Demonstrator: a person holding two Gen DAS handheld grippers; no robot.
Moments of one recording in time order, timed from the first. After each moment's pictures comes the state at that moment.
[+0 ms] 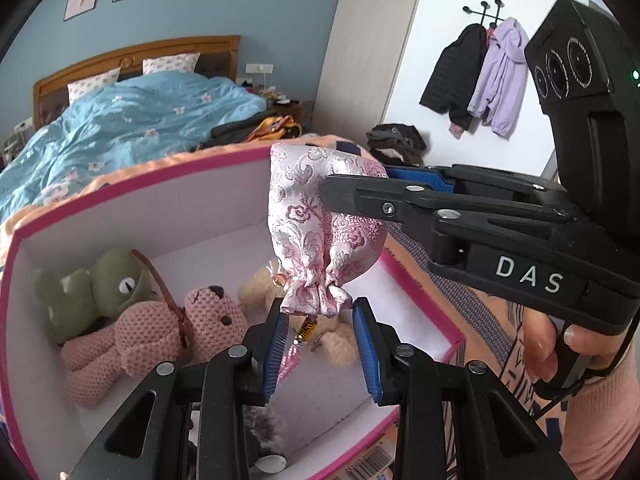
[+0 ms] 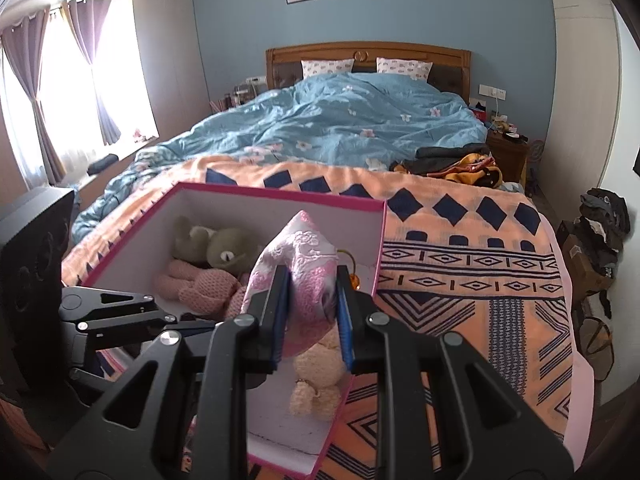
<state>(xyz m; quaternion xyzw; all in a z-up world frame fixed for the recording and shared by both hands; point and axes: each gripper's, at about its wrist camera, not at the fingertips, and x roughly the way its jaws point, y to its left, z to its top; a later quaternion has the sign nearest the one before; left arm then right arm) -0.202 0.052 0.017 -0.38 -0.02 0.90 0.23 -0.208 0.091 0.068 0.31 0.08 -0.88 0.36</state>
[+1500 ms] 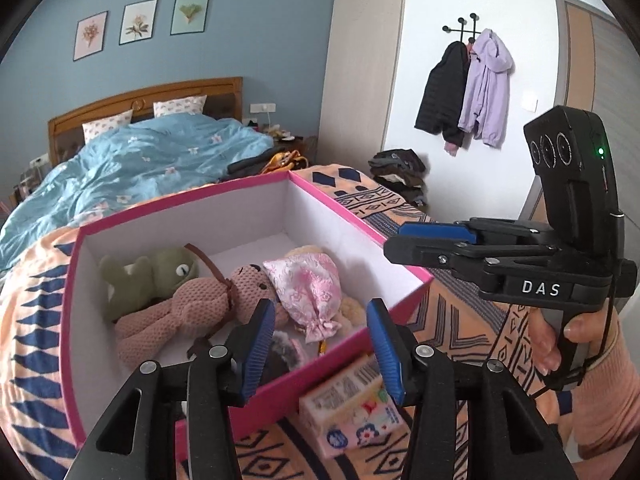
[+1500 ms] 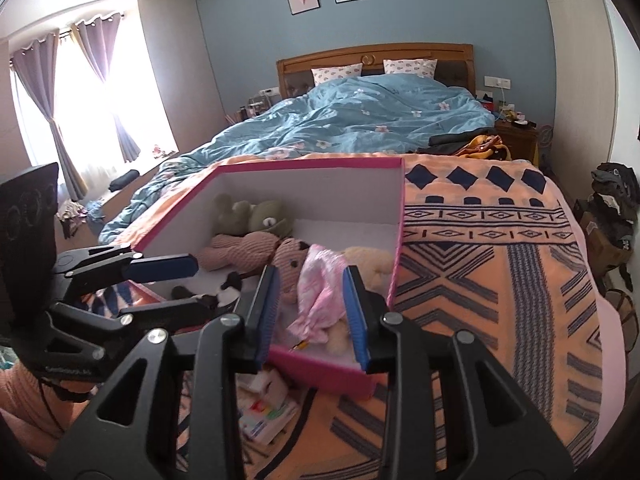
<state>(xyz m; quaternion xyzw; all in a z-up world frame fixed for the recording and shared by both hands) -0.116 0.020 0.037 -0.31 0.01 0.93 0.21 -0.140 0.127 0.051 0.30 0.03 -0.87 0.39</state>
